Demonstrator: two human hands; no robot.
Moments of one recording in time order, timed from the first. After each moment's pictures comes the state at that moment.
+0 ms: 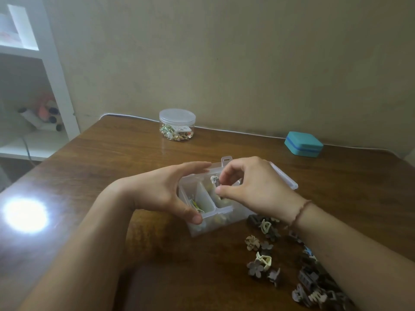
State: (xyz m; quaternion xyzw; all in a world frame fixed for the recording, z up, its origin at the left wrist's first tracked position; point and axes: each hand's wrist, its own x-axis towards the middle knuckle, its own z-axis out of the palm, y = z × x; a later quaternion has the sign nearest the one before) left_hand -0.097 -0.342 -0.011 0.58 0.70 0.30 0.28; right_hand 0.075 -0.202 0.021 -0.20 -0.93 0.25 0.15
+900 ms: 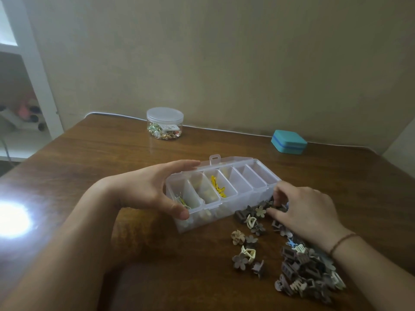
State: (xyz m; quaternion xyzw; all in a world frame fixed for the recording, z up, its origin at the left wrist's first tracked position) left_hand -0.096 -0.341 -0.013 0.59 0.69 0.31 0.29; right_hand 0.165 -0.148 -0.009 -0.35 -0.93 -0.05 0.07
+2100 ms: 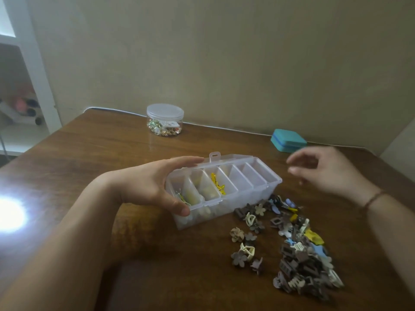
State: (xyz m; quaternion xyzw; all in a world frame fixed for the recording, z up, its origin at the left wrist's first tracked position) left_hand -0.097 -0.339 -0.014 0.61 0.68 0.31 0.28; right_hand 0.164 -0.102 0.043 -0.33 -0.90 0.21 0.19
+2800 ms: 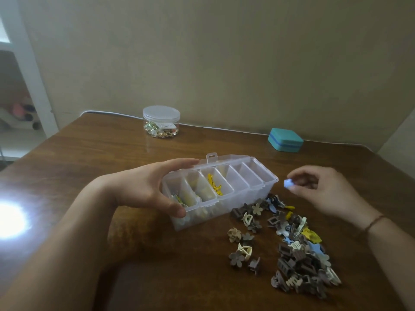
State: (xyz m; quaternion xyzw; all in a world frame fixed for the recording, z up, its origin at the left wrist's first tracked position) left_hand -0.096 -0.340 -0.013 0.60 0.67 0.31 0.29; right_hand 0.189 -0.105 0.013 -0.35 -0.89 0.22 0.18
